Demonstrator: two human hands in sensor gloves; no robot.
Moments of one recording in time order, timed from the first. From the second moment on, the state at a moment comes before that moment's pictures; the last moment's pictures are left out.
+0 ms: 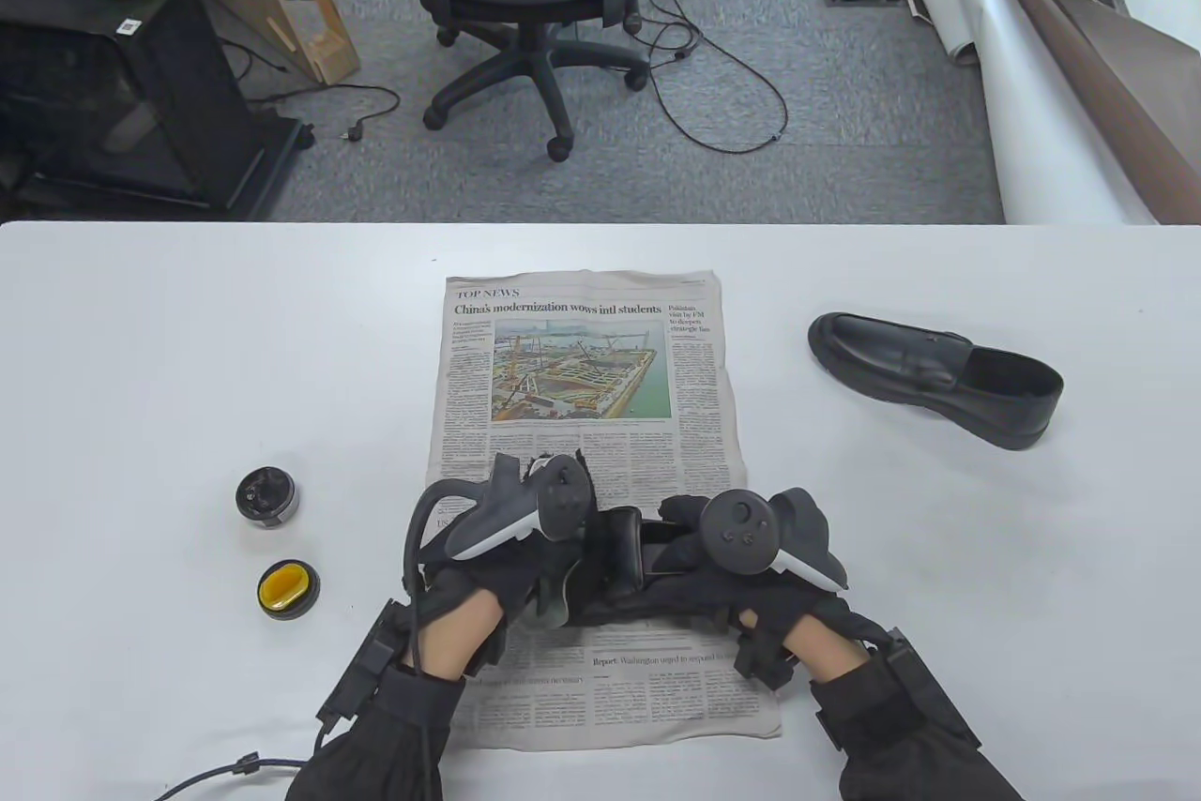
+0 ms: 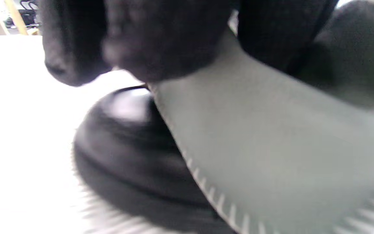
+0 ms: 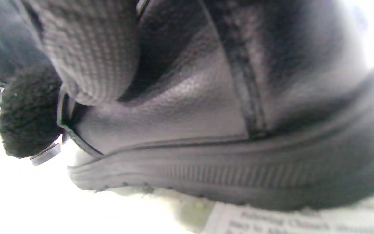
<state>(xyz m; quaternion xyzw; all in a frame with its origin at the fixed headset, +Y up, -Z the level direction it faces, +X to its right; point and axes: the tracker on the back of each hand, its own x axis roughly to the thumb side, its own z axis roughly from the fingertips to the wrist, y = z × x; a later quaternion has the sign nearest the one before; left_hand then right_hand) -0.110 -0.711 -0.288 -0.19 -0.11 -0.02 0.97 0.120 -0.737 -0.274 0.21 0.08 0.95 0.19</state>
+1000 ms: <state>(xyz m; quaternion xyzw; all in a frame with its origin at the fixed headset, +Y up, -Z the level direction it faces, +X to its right) -0.070 -0.702 -0.284 -0.16 -0.14 0.06 0.98 0.120 -0.739 -0.275 0.22 0.09 0.95 0.19</state>
